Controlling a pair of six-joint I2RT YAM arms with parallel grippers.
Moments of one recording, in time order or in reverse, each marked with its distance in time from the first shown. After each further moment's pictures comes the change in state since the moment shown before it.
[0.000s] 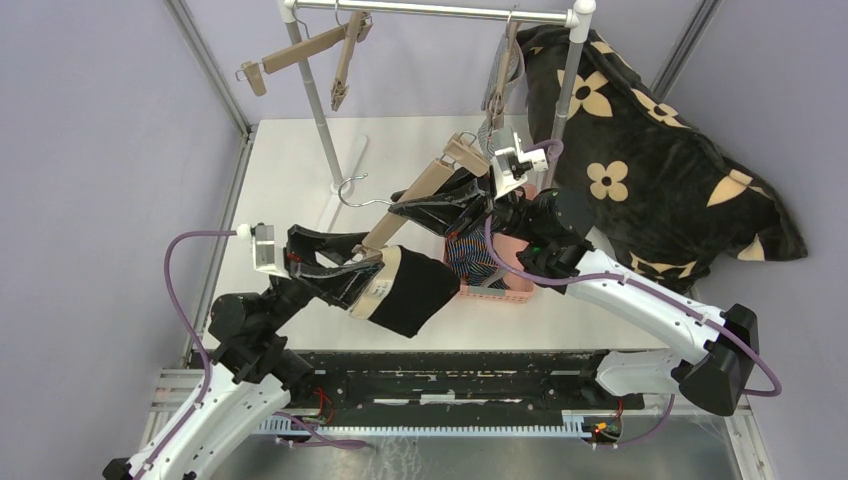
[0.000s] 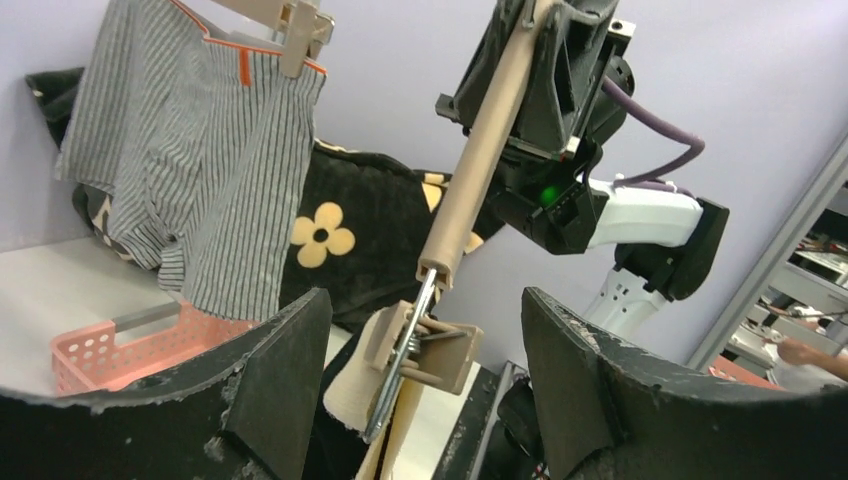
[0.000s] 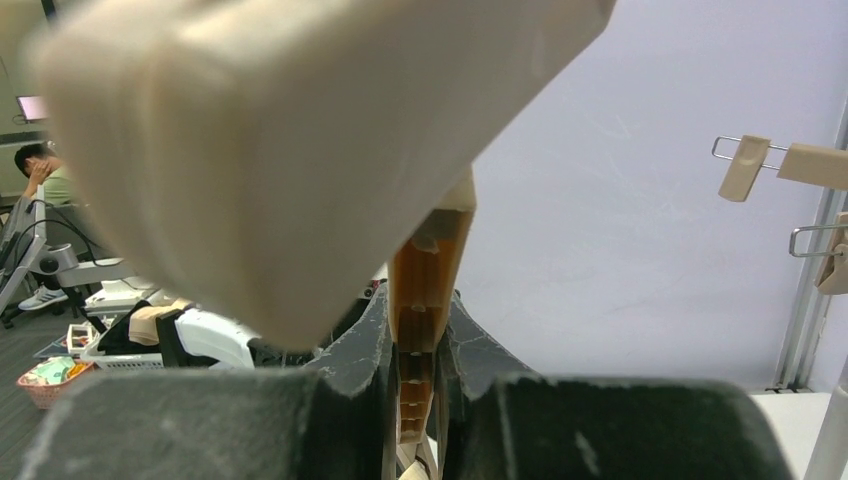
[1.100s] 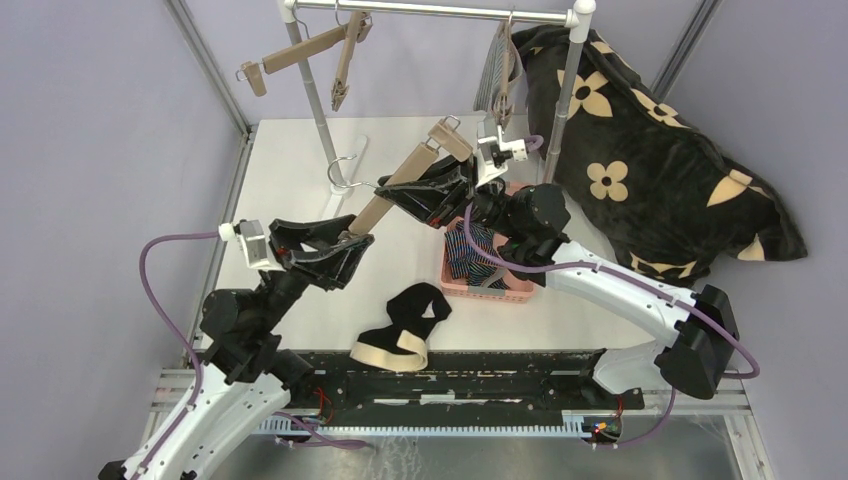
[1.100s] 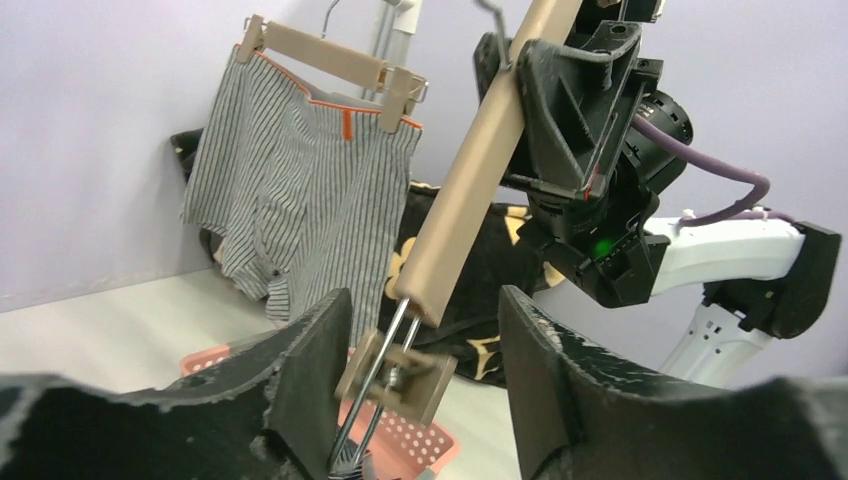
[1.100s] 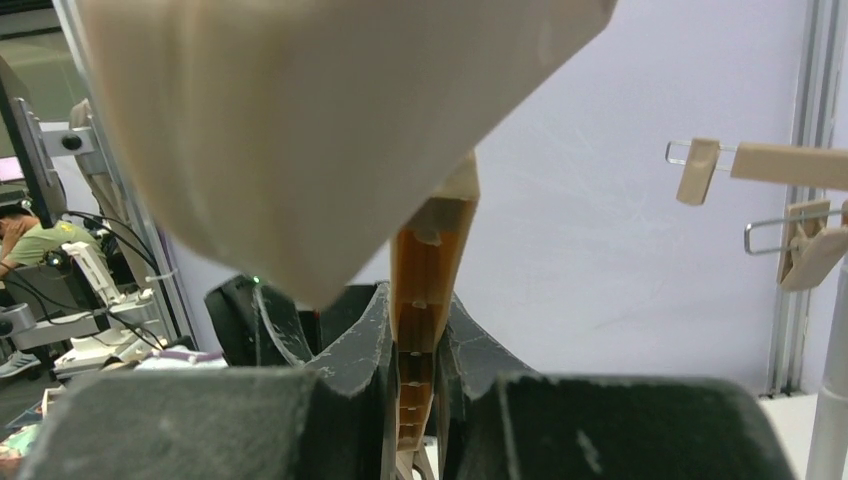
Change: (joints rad) left arm 0.002 0.014 0.061 -0.062 -0.125 0.153; right arm -0.003 0.102 0.014 0.124 0.107 0.042
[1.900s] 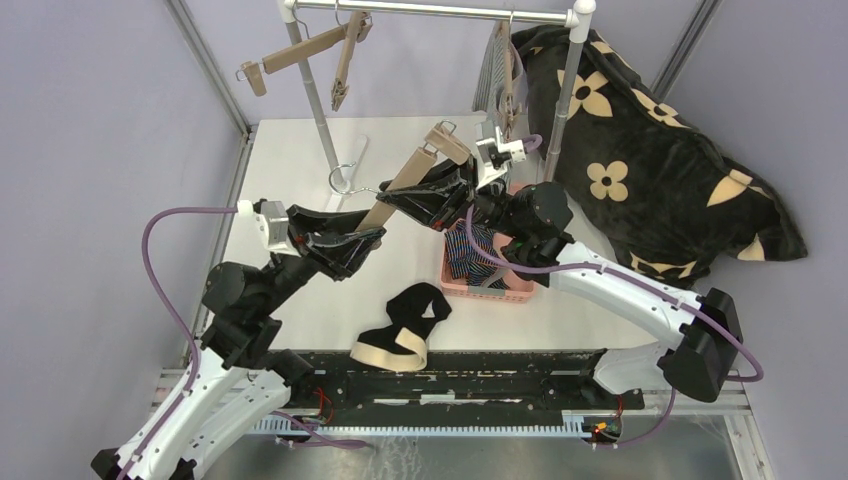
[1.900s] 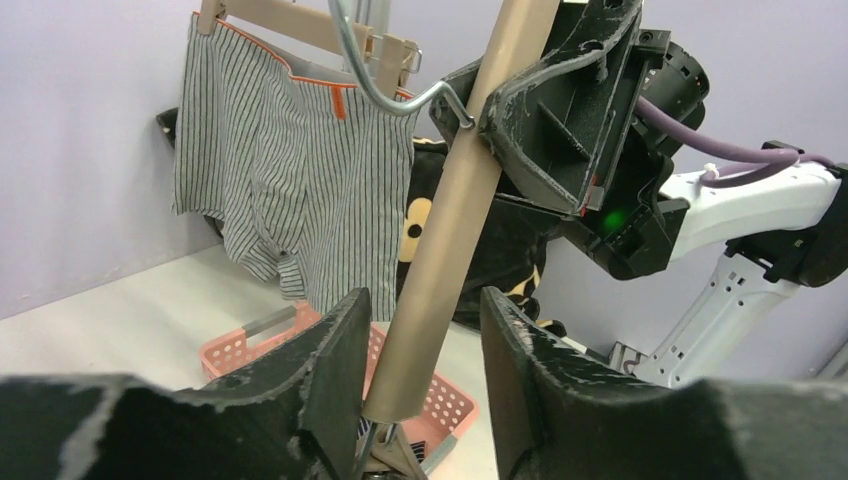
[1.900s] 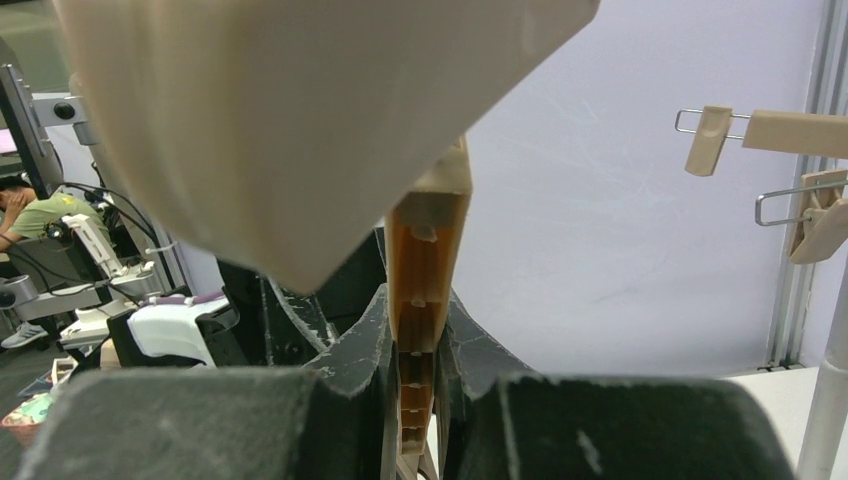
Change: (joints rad) left arm 0.000 0.144 0.169 -0.142 0.101 0.111; right arm 0.001 0.000 0.000 -0.053 -0.032 -0.017
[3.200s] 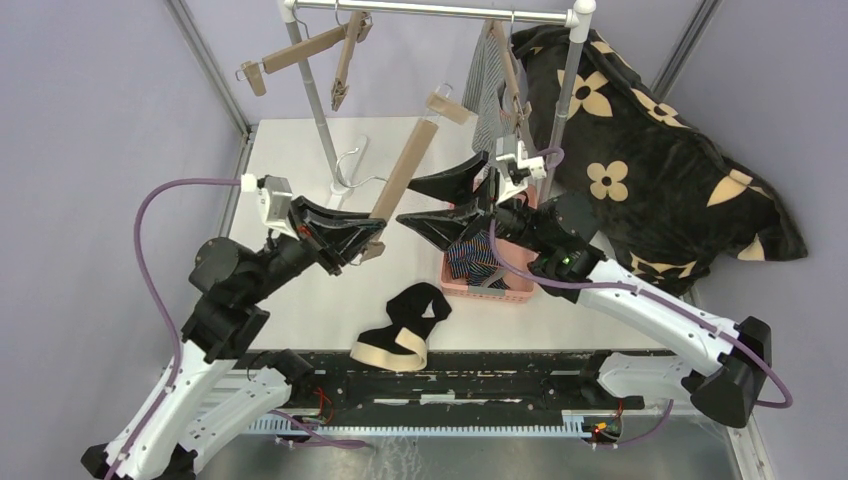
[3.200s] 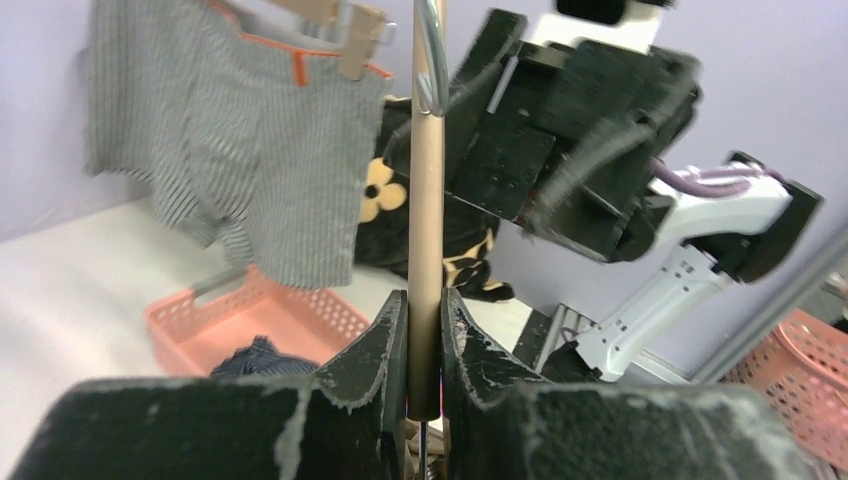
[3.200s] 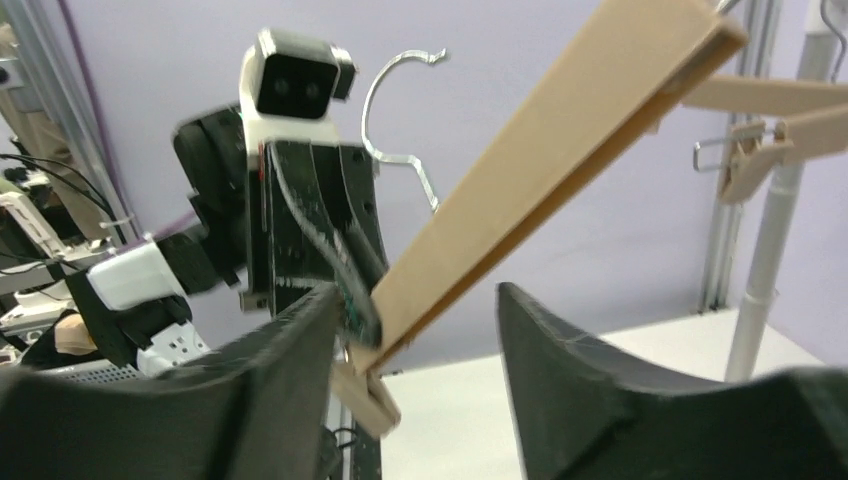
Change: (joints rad) left arm -0.003 0.100 0.193 -0.190 0.103 -0.066; right arm -0.005 -0.166 -0.083 -0.174 0.043 -0.092
